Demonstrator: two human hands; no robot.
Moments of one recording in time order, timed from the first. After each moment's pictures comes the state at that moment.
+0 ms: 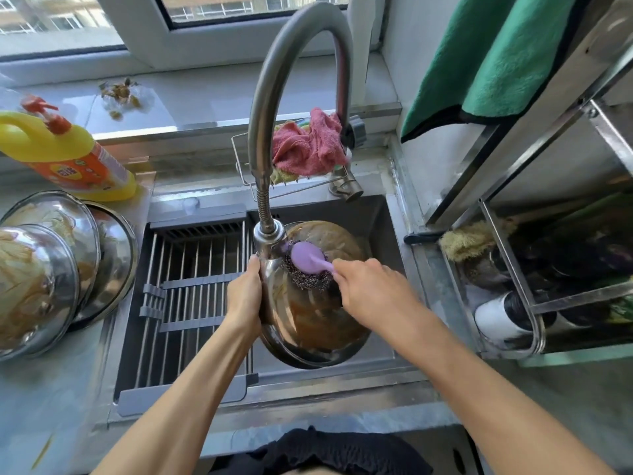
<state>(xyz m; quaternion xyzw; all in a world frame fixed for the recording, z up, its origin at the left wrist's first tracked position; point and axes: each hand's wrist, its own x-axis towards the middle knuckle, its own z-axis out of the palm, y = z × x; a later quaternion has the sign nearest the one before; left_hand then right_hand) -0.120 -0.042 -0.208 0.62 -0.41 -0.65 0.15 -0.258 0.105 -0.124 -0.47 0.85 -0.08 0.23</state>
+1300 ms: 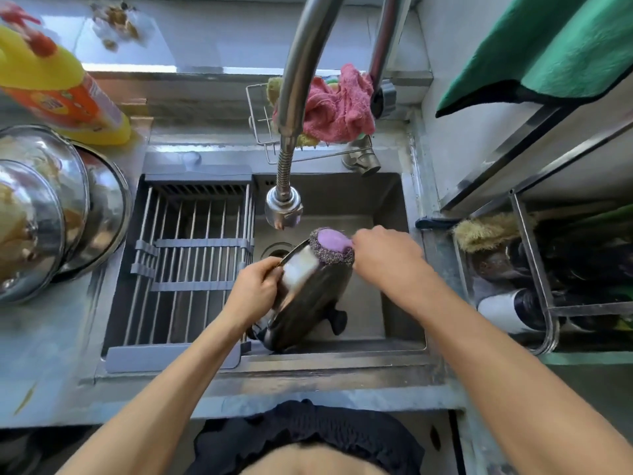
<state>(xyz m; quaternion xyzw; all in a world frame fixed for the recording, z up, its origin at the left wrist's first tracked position) -0.088 -0.030 -0.234 0.43 -0.74 -0.52 0.04 -0.273 0.071 -0.138 -0.48 0.85 0.11 0.20</state>
